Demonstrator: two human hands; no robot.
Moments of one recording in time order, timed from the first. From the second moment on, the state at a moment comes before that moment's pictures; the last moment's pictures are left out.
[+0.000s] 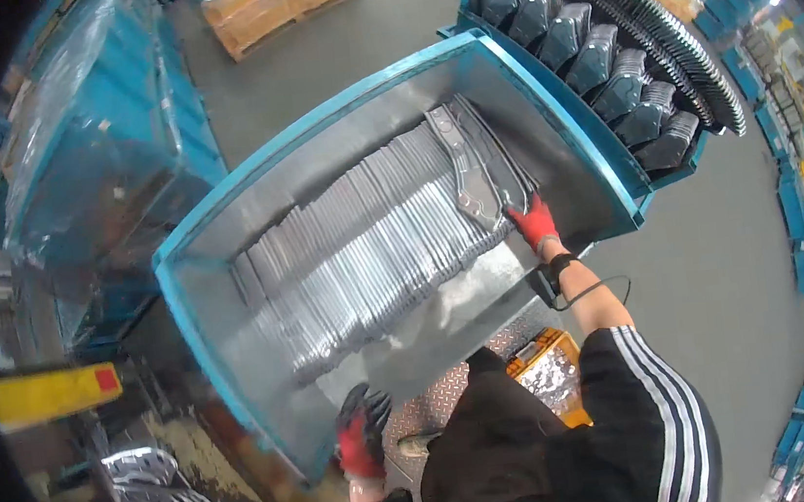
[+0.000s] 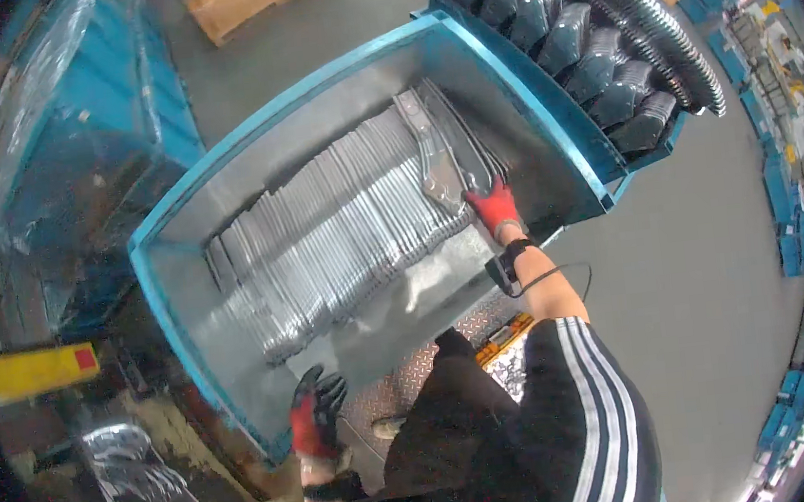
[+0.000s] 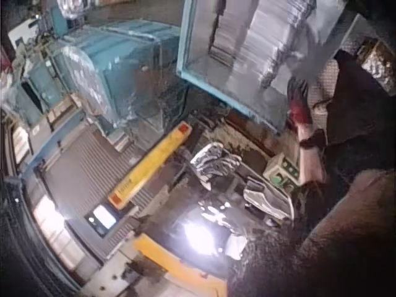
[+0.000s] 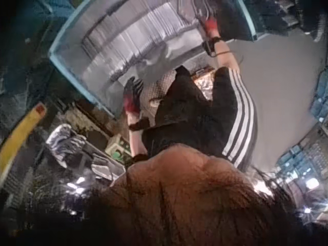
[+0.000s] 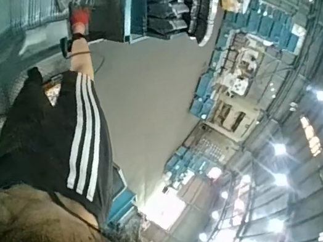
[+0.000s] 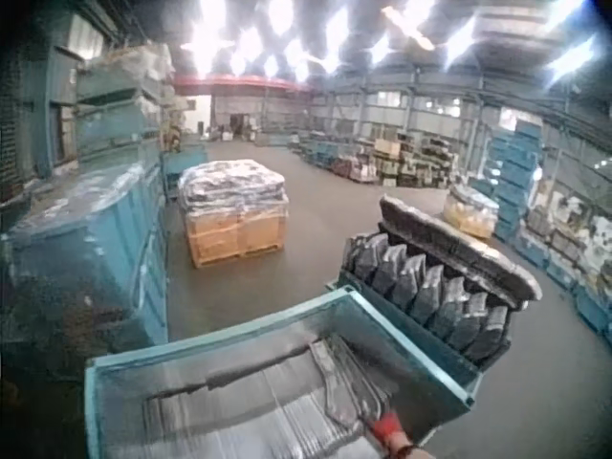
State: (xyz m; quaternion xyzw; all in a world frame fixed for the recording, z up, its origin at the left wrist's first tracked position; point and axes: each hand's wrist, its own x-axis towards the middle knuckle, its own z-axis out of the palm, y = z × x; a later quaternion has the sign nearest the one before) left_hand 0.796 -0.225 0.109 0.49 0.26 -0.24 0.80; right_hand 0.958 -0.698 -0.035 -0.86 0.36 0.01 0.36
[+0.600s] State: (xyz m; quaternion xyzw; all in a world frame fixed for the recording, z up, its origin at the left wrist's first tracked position) left_hand 1.124 -0.608 -0.209 0.61 0.08 -0.26 0.75; right_hand 1.053 -0.805 -0.164 -0.90 0.26 0.07 0.34
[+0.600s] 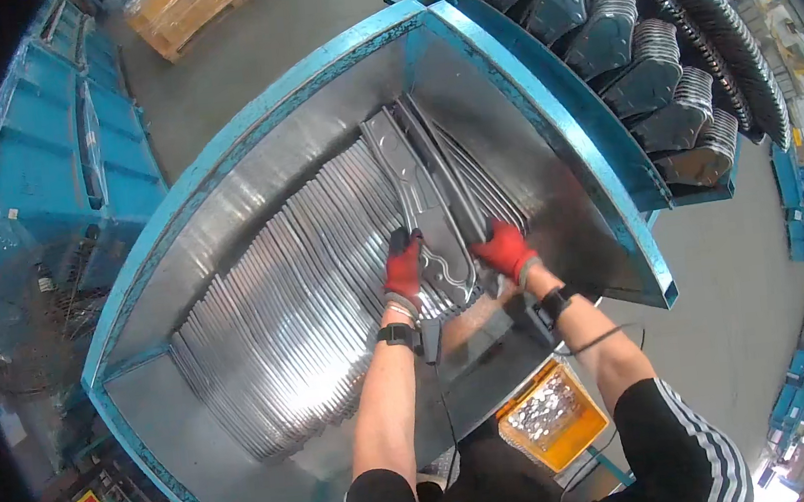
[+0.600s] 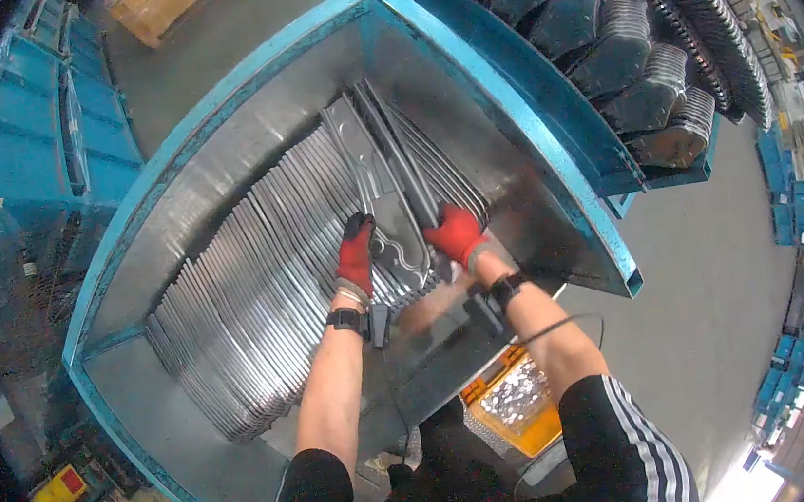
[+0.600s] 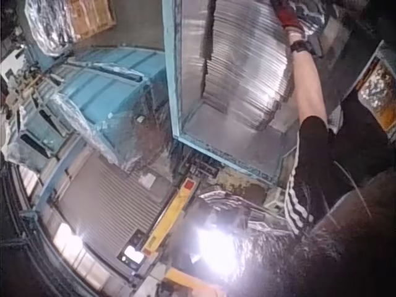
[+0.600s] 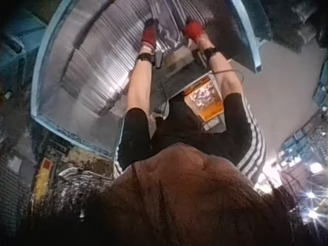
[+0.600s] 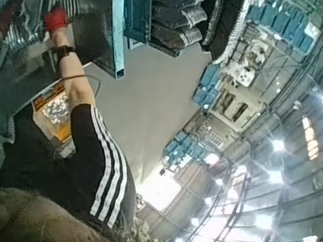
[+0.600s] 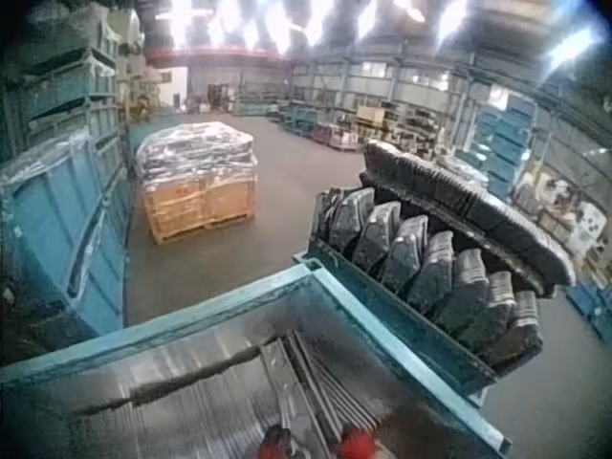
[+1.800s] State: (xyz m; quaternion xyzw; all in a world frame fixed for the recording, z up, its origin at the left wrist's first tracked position) left_hand 0.736 -0.232 0.155 0.55 0.17 0.11 0.81; right_hand 0.817 -0.439 0.175 -0.68 -0.17 0.30 0.65
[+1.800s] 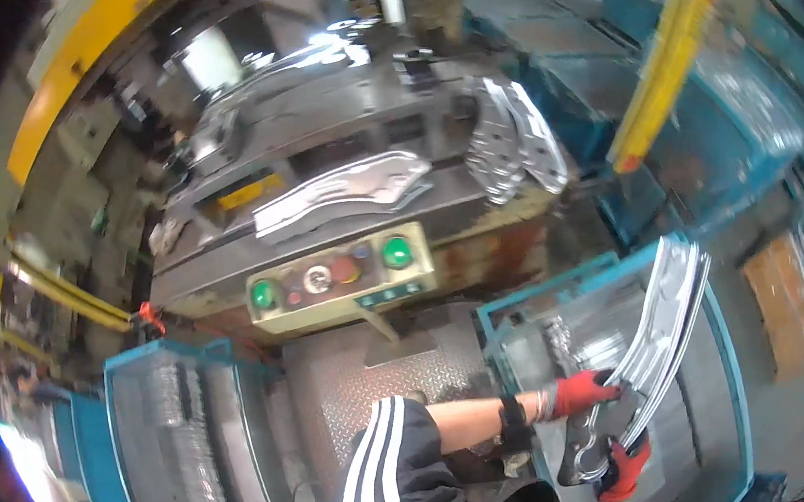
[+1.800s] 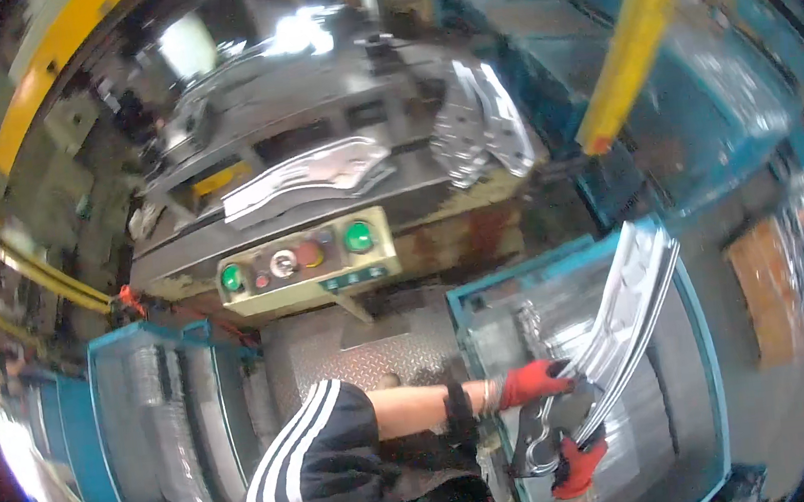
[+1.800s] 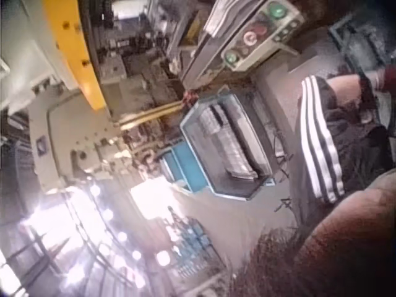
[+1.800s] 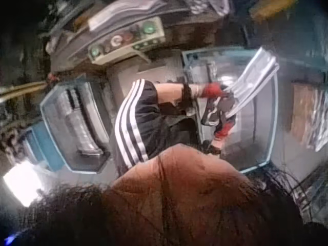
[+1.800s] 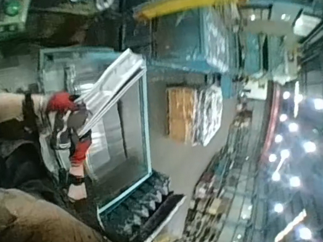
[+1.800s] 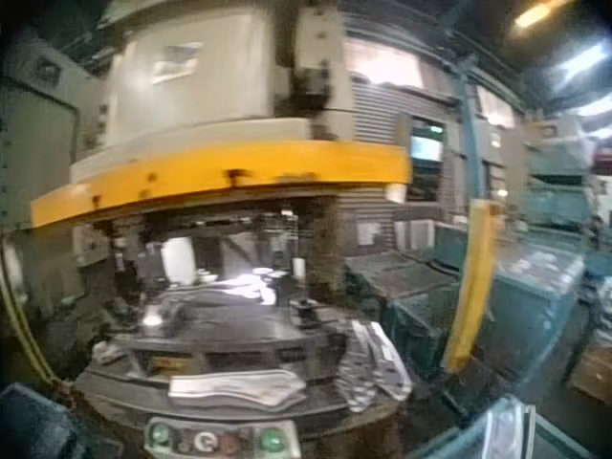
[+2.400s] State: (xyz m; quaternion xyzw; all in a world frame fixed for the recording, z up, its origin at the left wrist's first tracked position) left_hand 0.348 -0.020 0.185 0.16 0.34 0.53 0.76; right_hand 0.578 -0.001 0.278 -0.51 -0.70 0.48 0.16
